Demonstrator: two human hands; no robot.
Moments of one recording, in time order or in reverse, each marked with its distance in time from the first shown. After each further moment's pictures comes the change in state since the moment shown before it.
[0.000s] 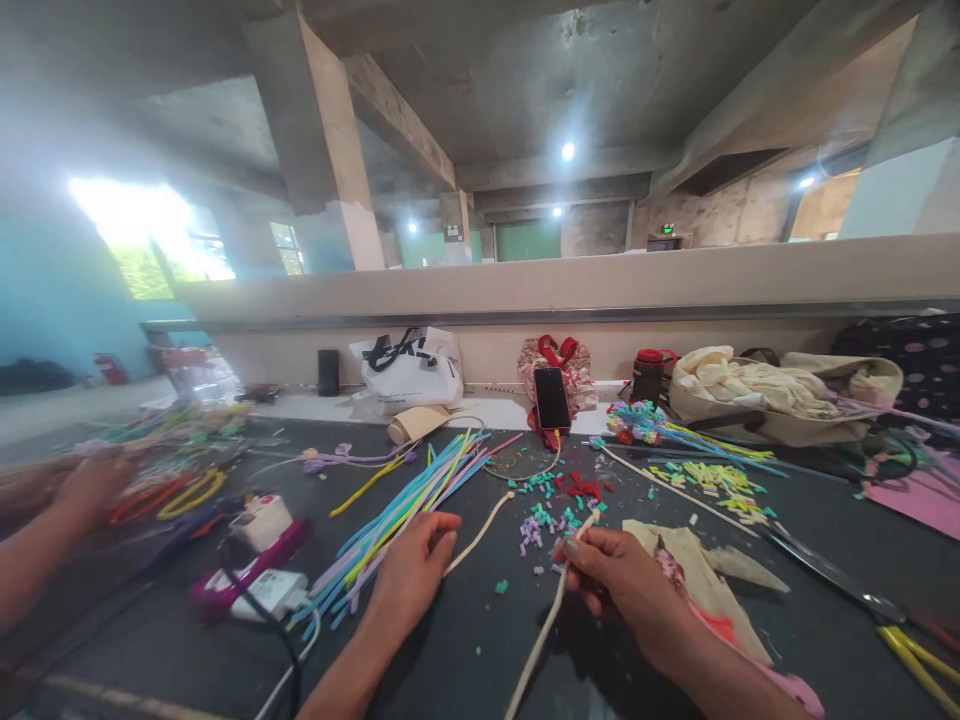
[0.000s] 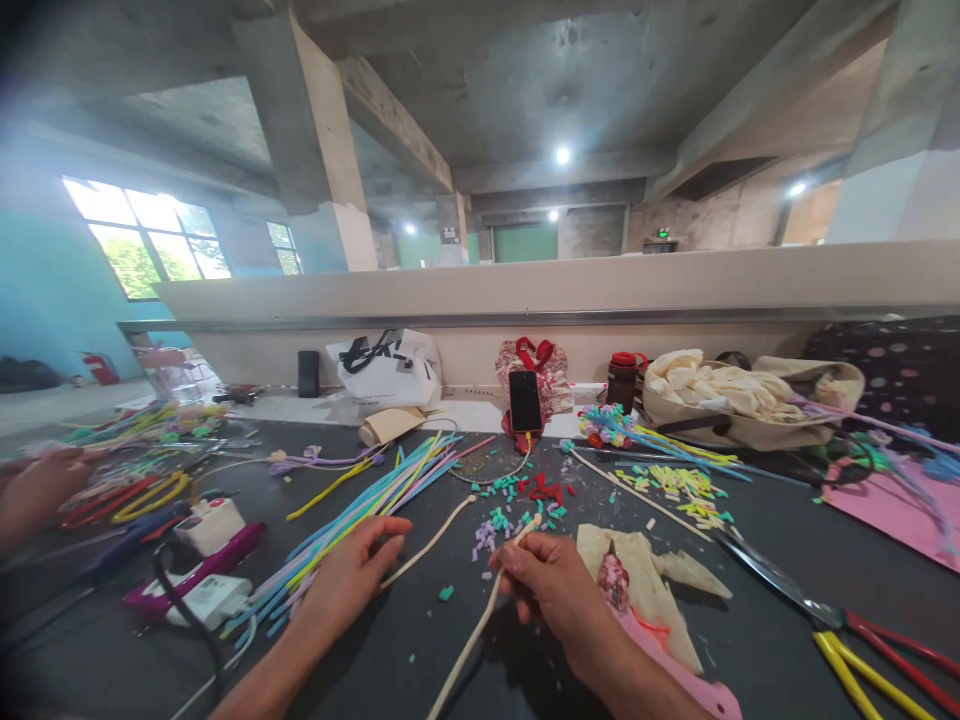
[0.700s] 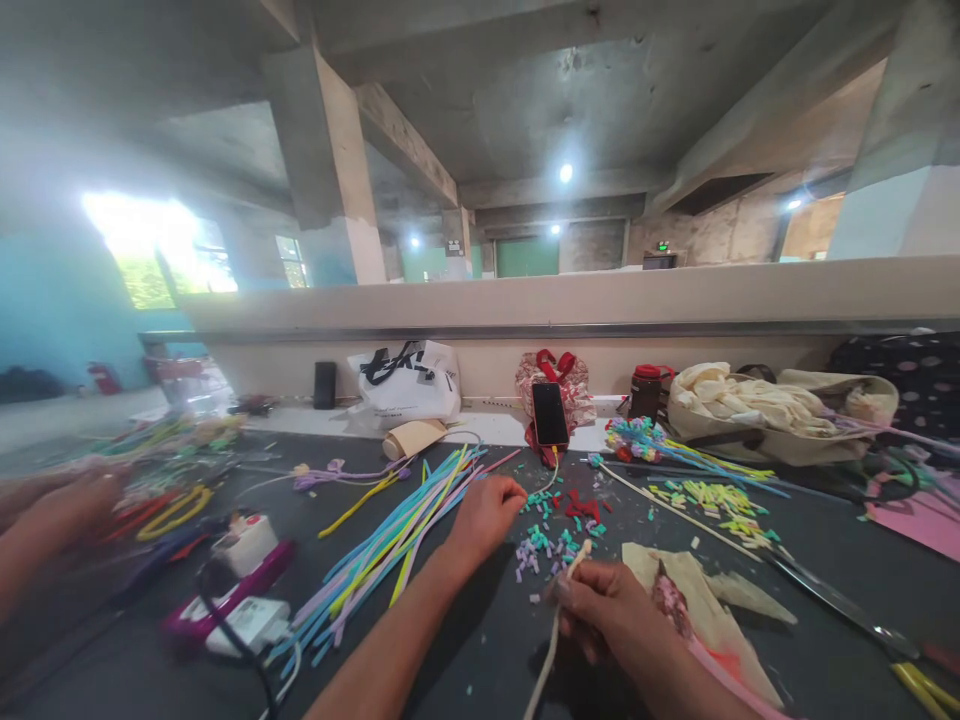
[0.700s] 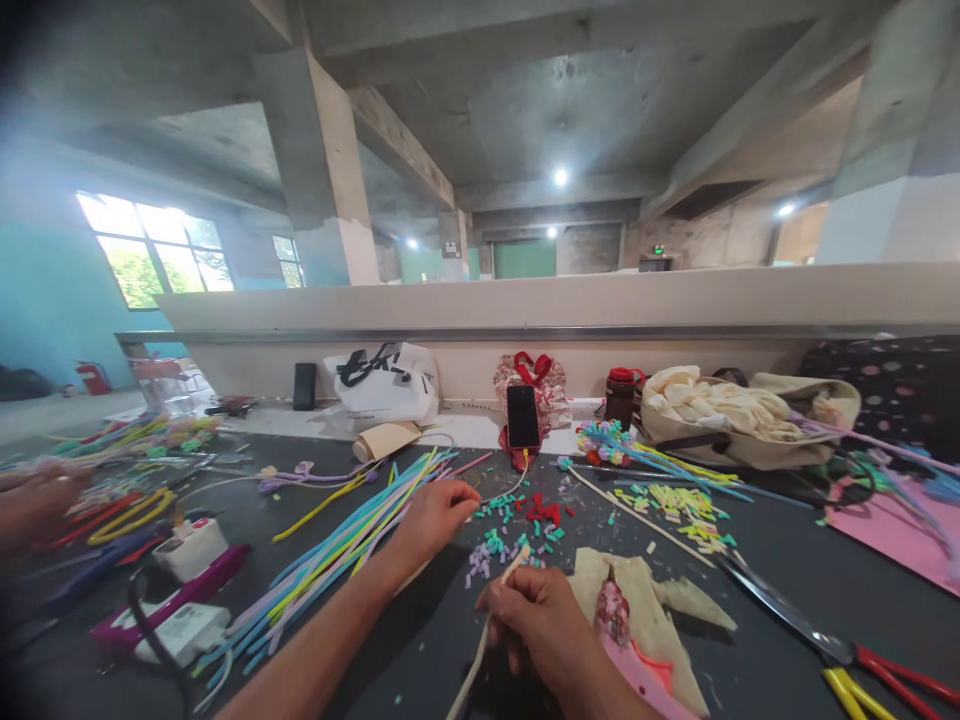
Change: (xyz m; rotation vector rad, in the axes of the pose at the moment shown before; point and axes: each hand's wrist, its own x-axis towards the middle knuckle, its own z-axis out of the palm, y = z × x) left_hand 0.059 0.066 0.036 0.192 -0.102 0.384; right_hand 0.007 0.009 0.005 -0.133 -0.012 -0.052
